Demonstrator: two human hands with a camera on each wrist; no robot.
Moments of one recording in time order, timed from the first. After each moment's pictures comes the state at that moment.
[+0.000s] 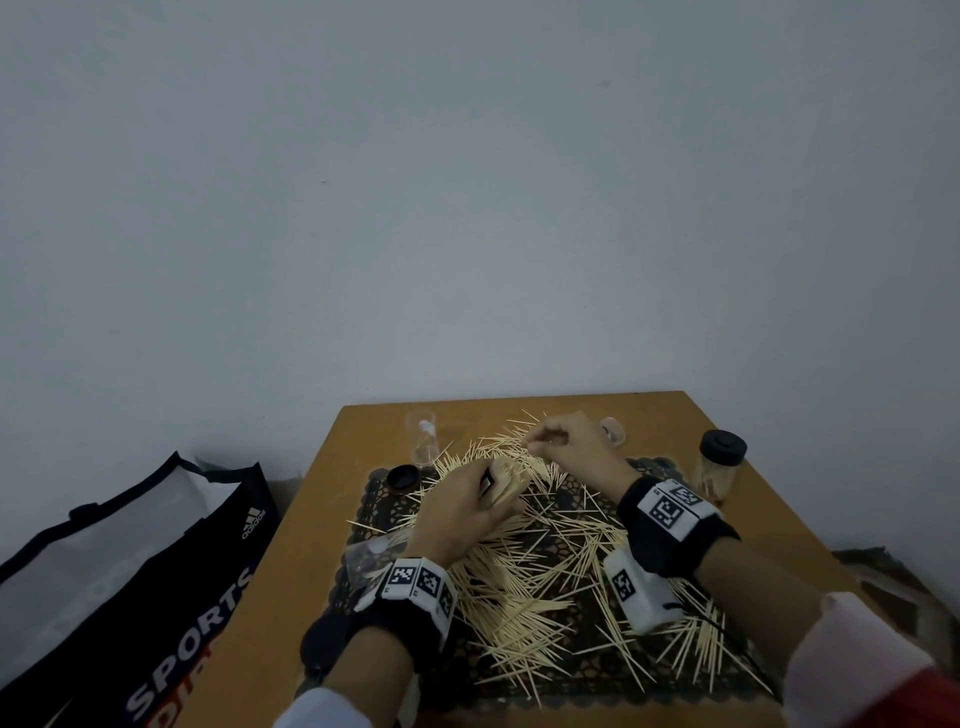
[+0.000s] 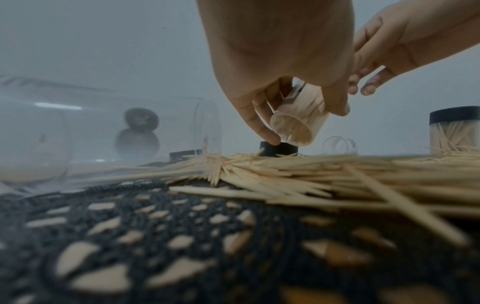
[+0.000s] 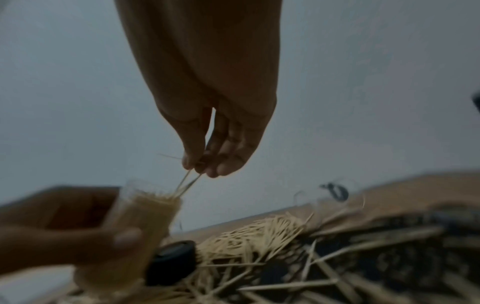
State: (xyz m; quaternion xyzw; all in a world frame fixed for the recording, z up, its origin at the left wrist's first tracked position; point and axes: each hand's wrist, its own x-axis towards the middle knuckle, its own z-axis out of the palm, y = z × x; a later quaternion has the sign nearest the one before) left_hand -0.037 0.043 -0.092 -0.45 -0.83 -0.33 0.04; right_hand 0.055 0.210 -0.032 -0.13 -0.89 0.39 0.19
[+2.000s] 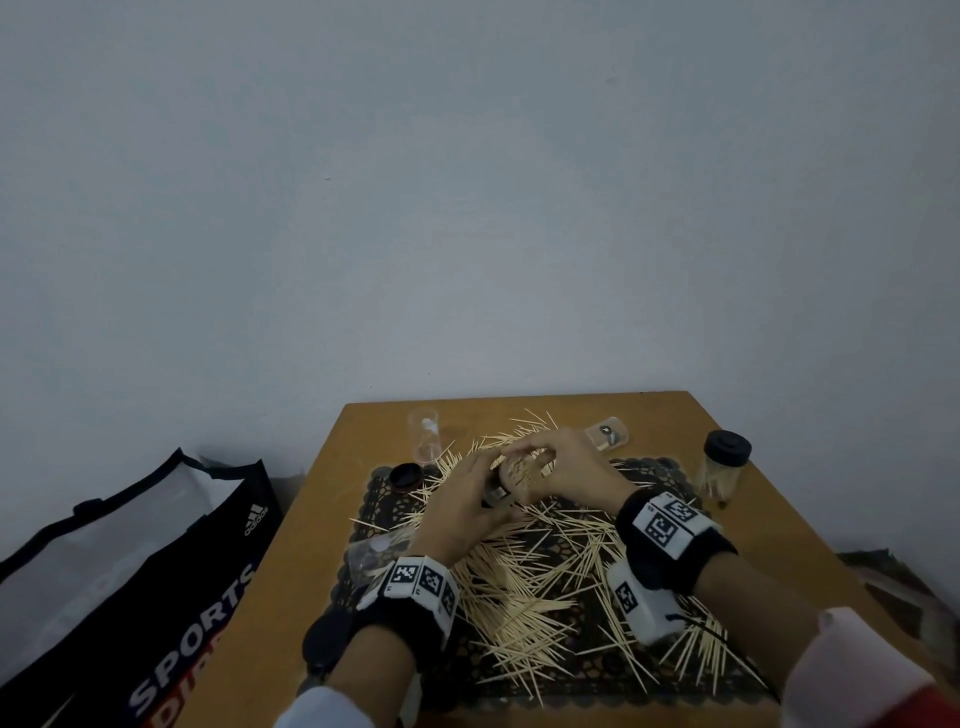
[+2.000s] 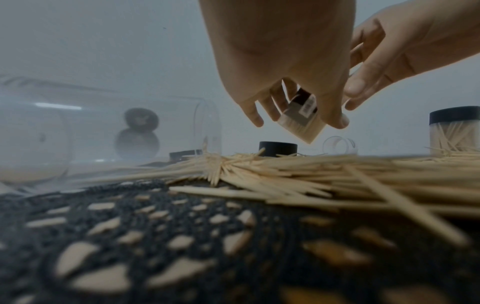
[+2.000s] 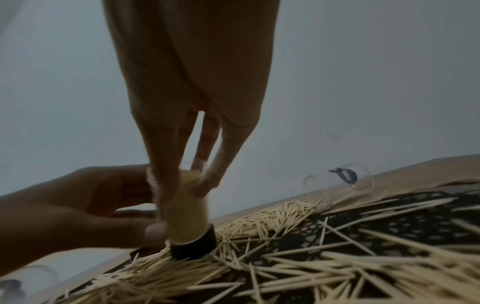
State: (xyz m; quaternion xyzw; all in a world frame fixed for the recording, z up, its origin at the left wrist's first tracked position) left_hand -0.044 0.044 -0.098 -0.48 -0.81 -0.35 0.03; right_hand 0.058 0.199 -0.039 -0.07 -0.92 0.36 0.15
